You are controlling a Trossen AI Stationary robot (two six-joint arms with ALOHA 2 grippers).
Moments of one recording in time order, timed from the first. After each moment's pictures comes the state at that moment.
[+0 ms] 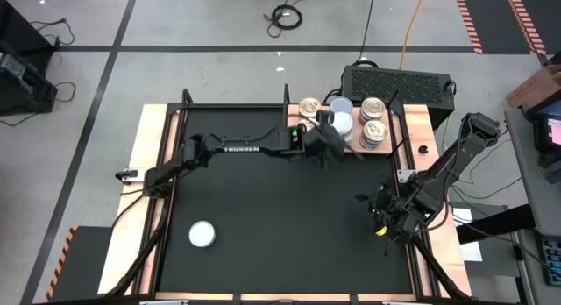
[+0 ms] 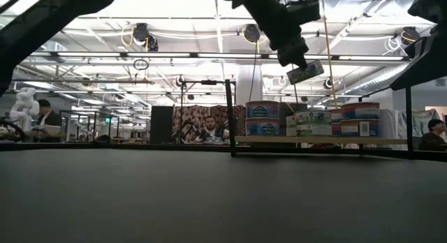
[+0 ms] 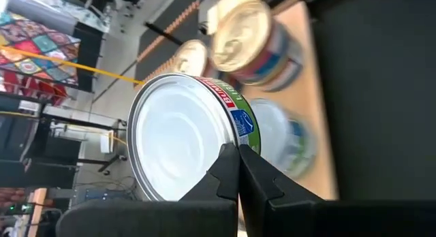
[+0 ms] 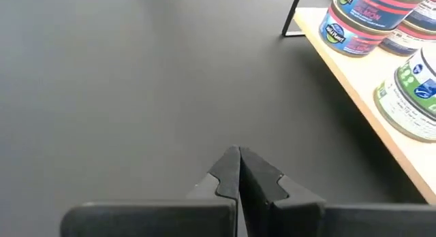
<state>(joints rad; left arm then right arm) 0.08 2.30 2.22 -0.50 -0.47 0.70 0.87 1.03 0.55 -0.75 0.89 1.01</state>
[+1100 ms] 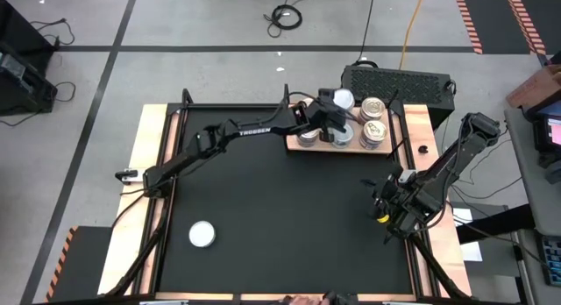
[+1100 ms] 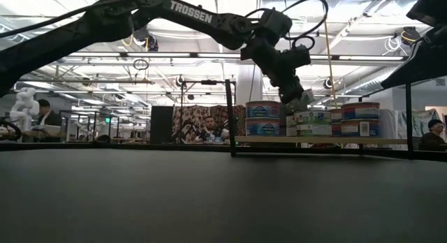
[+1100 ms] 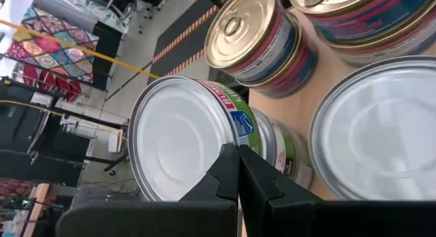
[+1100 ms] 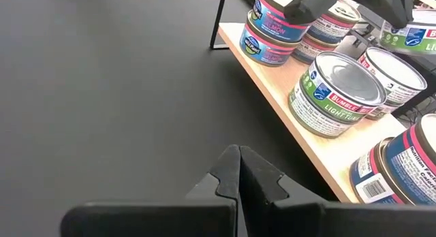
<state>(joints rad) 0.29 2.50 2.33 -0.28 -0.33 0.80 0.86 1.02 0.55 -1.05 1.05 1.24</state>
